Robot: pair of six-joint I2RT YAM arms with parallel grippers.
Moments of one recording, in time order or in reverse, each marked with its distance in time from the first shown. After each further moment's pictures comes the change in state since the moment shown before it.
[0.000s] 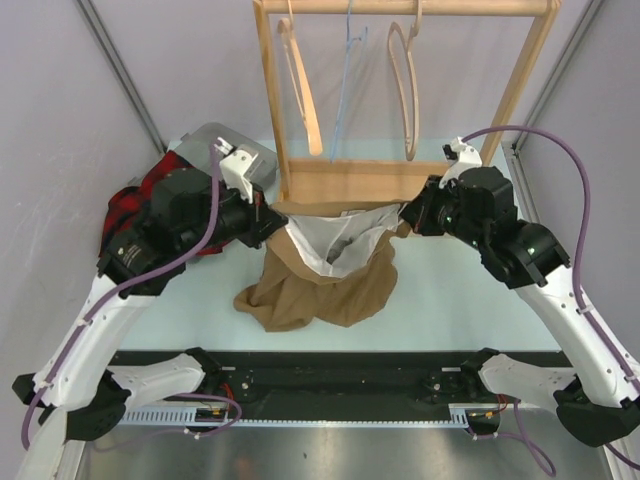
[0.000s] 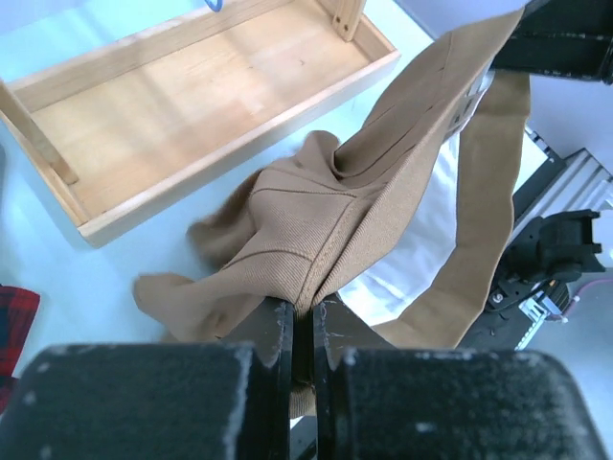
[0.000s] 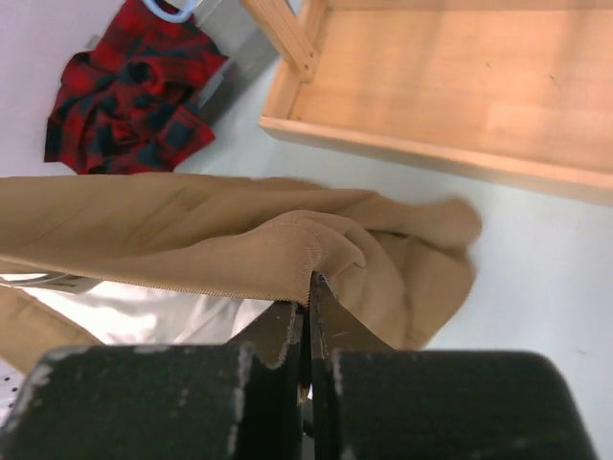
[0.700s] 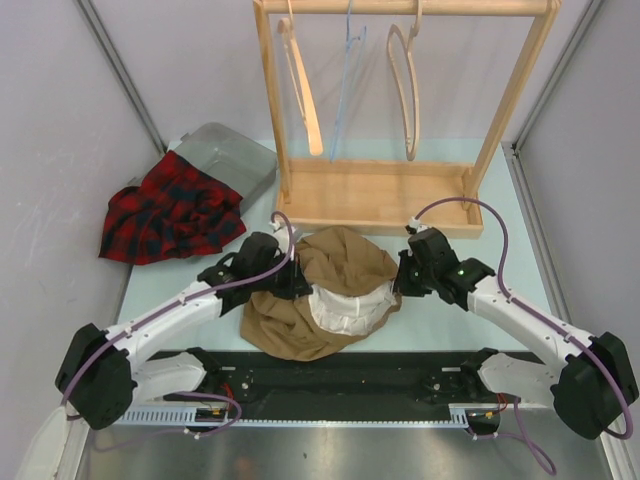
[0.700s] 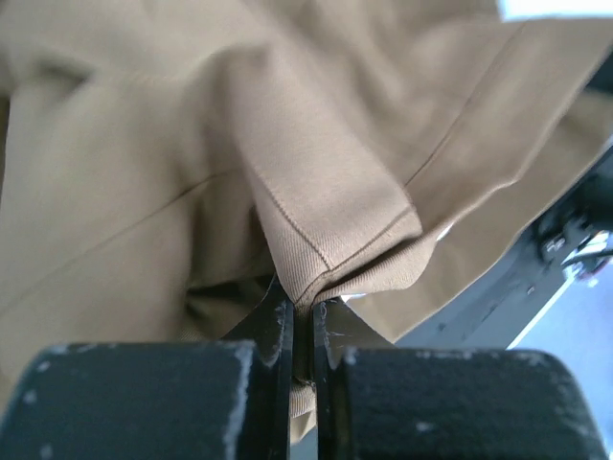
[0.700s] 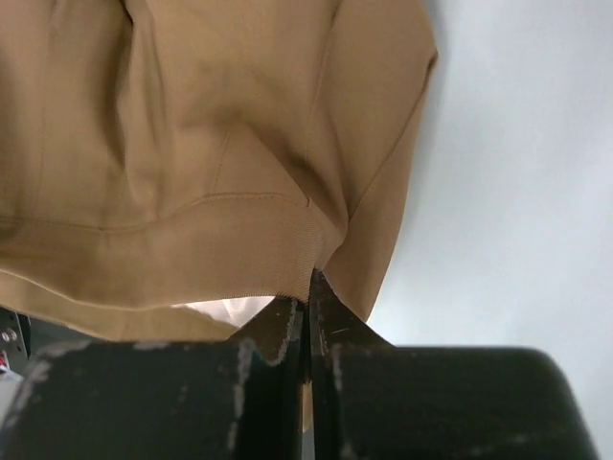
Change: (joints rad) left arm 0.004 0.056 -0.893 0.565 0.121 -0.320; right arm 0.014 0.033 -0.666 0.211 -0.083 0.084
